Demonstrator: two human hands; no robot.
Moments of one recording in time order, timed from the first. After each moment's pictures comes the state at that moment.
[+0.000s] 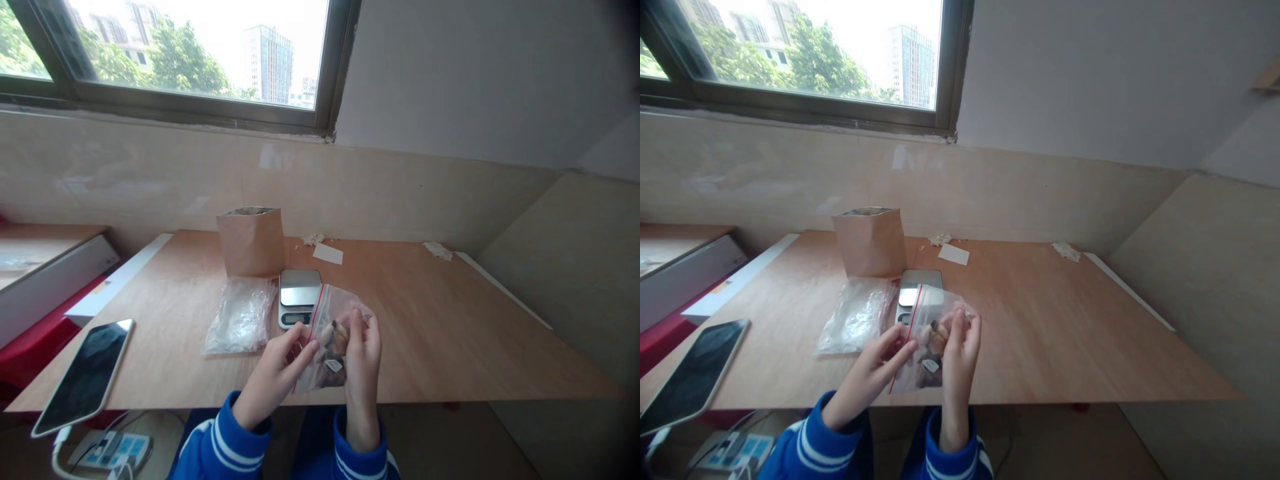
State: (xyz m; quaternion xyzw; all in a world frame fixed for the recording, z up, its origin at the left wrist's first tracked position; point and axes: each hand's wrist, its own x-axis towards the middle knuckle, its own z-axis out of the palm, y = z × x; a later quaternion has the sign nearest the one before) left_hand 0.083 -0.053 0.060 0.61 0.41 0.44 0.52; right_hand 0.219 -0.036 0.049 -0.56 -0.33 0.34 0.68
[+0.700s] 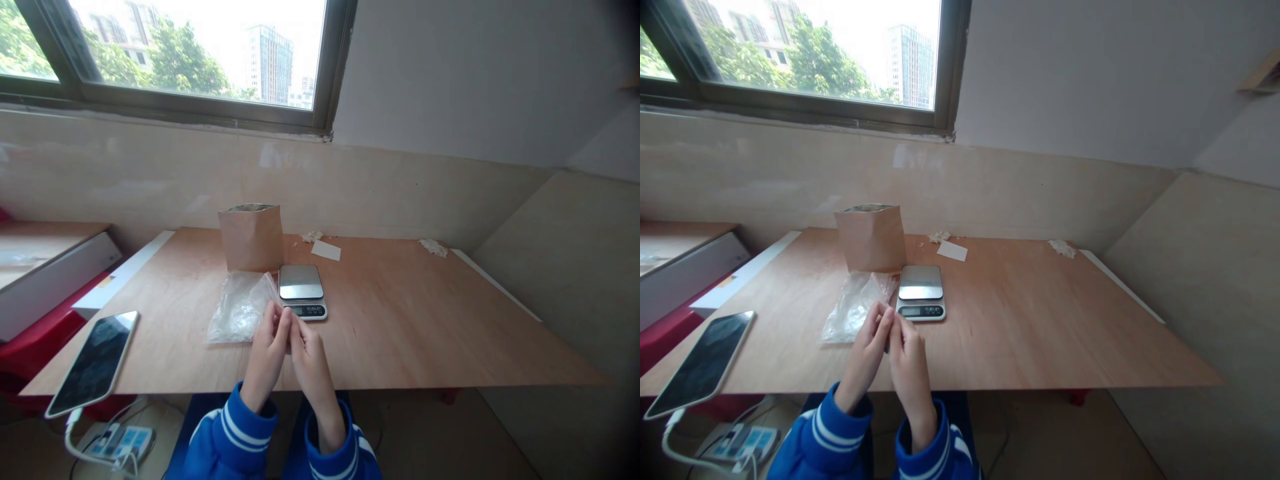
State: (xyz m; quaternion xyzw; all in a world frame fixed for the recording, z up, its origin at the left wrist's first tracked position) left_hand 0.084 -0.050 0.045 0.52 0.50 0.56 0.41; right_hand 0.171 -0.060 0.048 -0.44 -0.55 0.48 0.52
